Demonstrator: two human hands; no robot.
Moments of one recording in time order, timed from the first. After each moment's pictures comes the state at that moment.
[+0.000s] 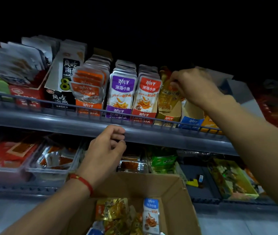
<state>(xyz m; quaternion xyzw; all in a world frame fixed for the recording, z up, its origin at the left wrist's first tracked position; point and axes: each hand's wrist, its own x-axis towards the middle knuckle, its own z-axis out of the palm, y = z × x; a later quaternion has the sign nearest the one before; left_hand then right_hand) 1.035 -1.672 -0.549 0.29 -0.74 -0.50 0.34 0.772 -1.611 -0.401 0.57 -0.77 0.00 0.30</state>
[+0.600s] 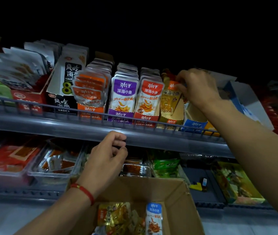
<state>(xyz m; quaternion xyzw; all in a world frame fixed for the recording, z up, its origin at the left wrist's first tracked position) 1.039 -1.669 -0.550 0.30 -0.76 -0.48 0.32 0.751 -1.620 -0.409 0.53 -0.78 0.05 0.32</state>
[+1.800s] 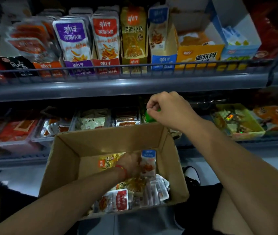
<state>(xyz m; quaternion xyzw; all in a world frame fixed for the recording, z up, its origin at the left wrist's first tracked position) 0.967 -1.575 -0.752 0.28 -0.92 -0.23 -0.17 0.816 -1.481 -0.557 0.51 -0.83 0.22 -0.05</state>
